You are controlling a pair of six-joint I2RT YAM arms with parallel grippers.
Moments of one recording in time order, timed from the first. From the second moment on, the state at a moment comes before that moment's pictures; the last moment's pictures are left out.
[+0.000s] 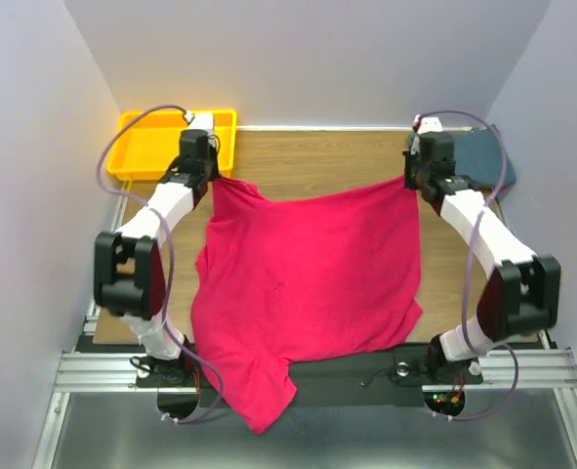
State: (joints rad) left arm -0.17 1.62 1.25 -0.09 -0.18 -0.09; right arm 0.15 1.44 1.24 -0.30 0.21 0.01
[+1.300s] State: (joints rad) left arm -0.16 1.87 1.54 -0.12 -0.30 -0.19; right arm 0.13 1.93 1.43 -0.14 0.29 -0.05
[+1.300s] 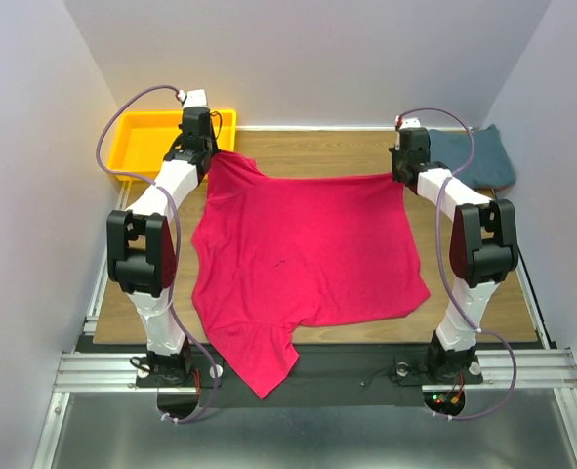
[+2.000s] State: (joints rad) left arm -0.14 1.81 1.51 -0.13 -0.35 -0.19; right arm 0.12 2.00 1.52 -0.13 0.19 -0.02
